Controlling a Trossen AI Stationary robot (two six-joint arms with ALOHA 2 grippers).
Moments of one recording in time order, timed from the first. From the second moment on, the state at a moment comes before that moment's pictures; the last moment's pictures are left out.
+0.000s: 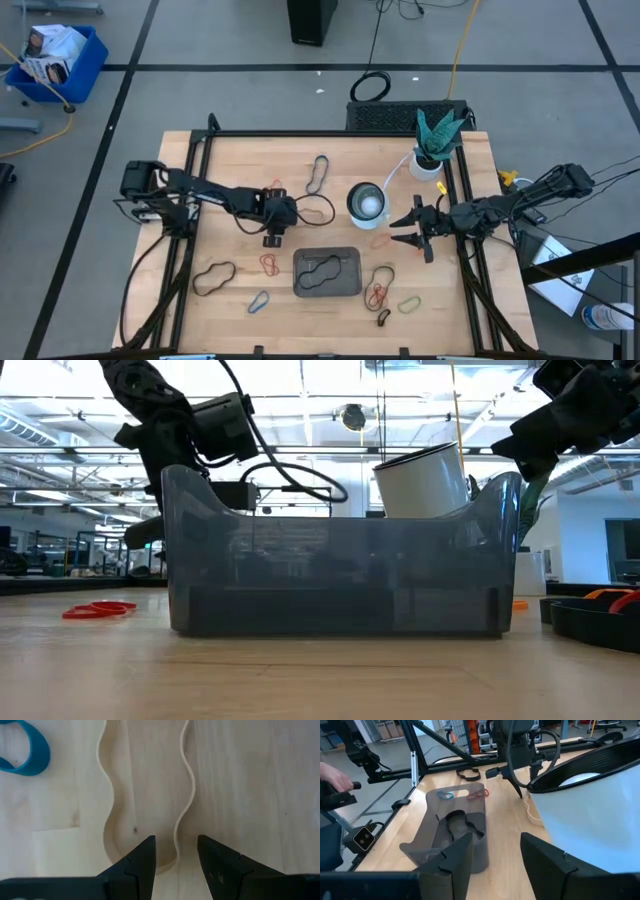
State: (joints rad) left arm 0.04 1.65 0.80 -0.34 -0.10 0.18; right arm 0.33 0.55 0.22 0.08 0.23 0.26
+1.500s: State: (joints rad) left arm 0.03 0.93 0.81 -0.18 -0.05 0.02; right arm 0.33 0.55 0.22 0.08 0.24 0.25
